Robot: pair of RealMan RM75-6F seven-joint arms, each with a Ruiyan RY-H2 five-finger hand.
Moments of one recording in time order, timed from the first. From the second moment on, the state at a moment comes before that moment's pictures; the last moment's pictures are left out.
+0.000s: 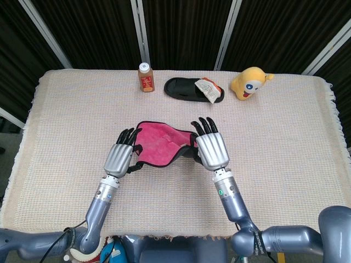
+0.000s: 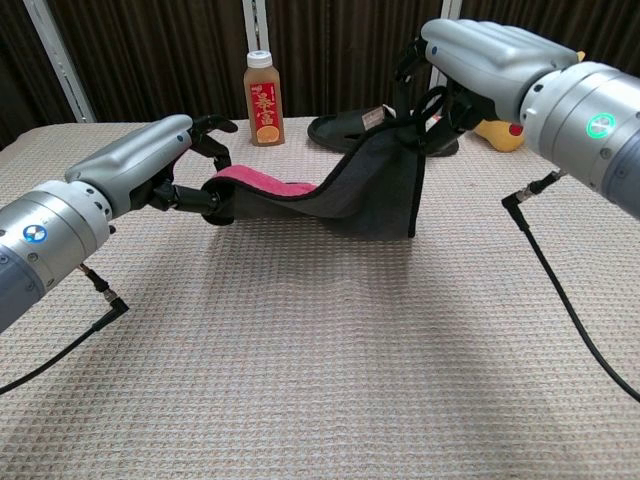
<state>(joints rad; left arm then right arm) -0.67 -1.76 -0.16 -1.52 1.17 1.31 0.32 0.84 -1.60 0.19 -1.76 -0.99 1.42 -0.63</state>
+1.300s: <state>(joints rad) -0.51 -1.71 0.01 -1.62 1.32 1.32 0.29 0.61 -1.63 0.00 -1.78 -1.17 1.43 -0.62</state>
